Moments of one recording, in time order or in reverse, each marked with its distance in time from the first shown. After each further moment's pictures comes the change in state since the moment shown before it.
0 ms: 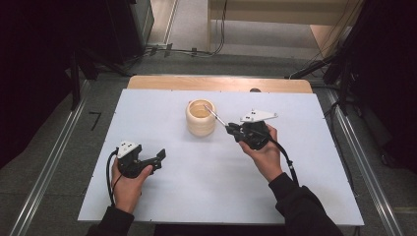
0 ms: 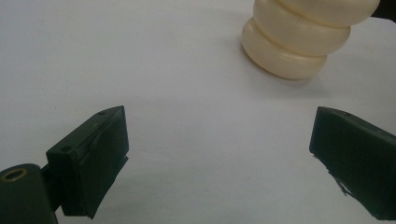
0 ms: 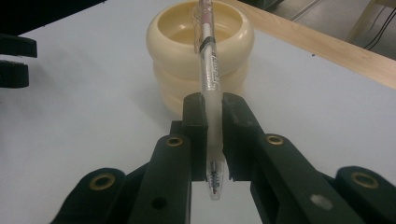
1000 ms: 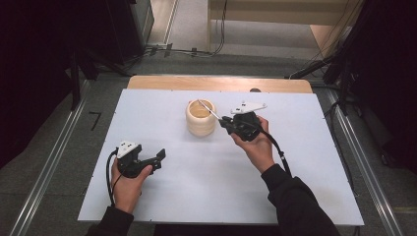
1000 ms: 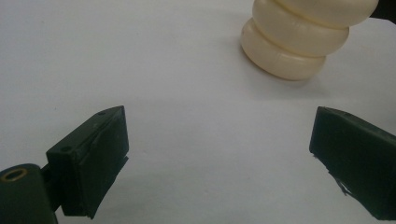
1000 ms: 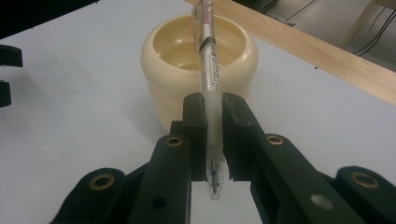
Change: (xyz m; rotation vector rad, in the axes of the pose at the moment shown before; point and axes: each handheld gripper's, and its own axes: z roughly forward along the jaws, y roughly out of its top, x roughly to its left) left arm 0.000 0.000 0.000 -0.001 -0.002 0.001; right arm 0.003 0.023 0.019 0.029 -0.013 -0.018
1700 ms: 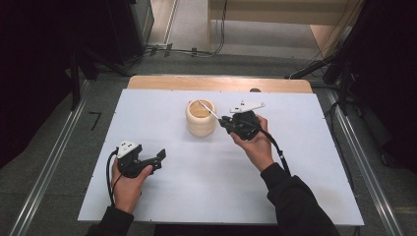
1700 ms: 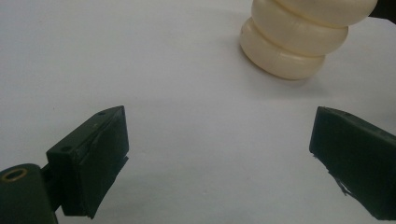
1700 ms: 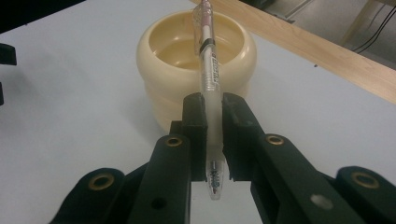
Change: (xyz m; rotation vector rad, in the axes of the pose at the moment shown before) left arm 0.000 0.000 0.000 0.000 -0.003 0.000; right arm -0.001 0.001 0.004 0.019 -0.006 -0.005
